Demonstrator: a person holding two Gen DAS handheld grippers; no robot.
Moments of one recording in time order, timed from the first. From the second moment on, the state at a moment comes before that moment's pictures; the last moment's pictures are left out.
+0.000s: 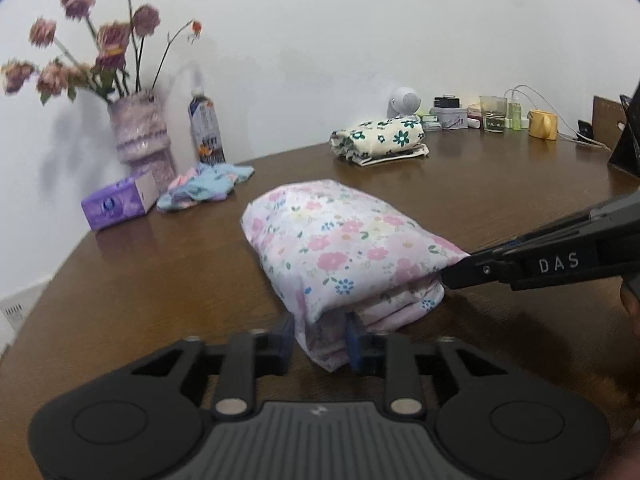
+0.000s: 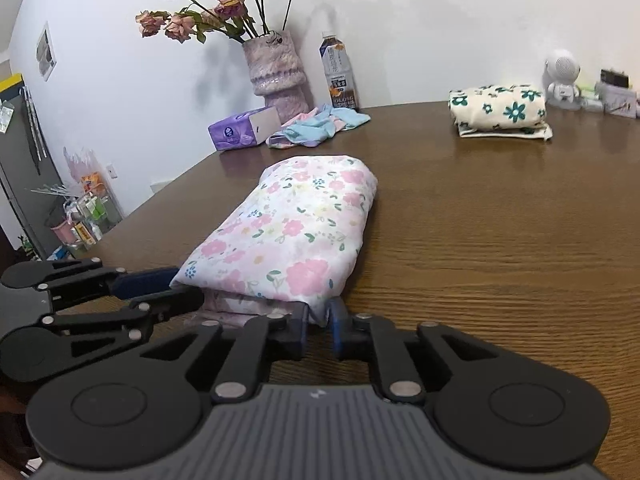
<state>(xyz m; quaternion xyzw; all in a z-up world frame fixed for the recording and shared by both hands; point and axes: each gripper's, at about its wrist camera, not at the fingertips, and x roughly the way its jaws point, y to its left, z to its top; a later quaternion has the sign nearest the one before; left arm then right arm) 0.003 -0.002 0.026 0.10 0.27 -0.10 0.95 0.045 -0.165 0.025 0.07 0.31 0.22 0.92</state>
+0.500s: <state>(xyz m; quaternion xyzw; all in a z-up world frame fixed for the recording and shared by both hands) -0.008 0.020 0.043 0.07 0.26 -0.15 0.95 0.042 -0.161 0.026 0.05 0.34 0.23 0.91</state>
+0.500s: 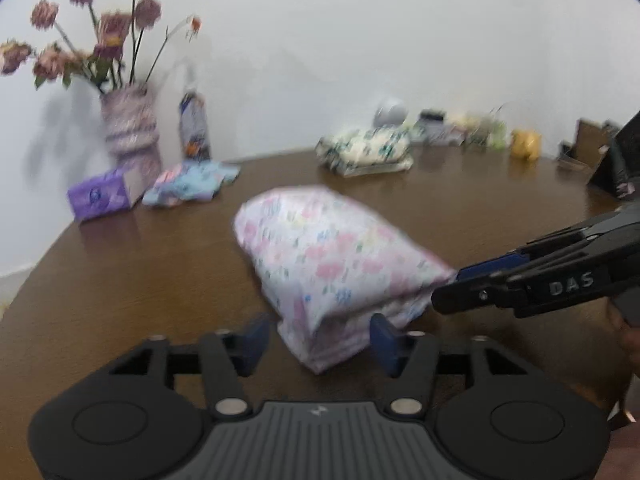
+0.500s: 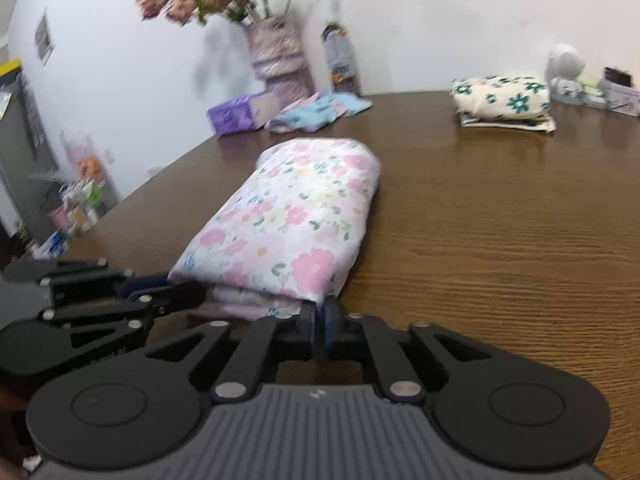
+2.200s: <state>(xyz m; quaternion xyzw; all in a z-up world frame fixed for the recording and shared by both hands) 0.112 0.072 0.045 -0.20 0.36 -0.13 0.90 0.146 -0.190 0.037 0.24 0.43 0.24 0.84</state>
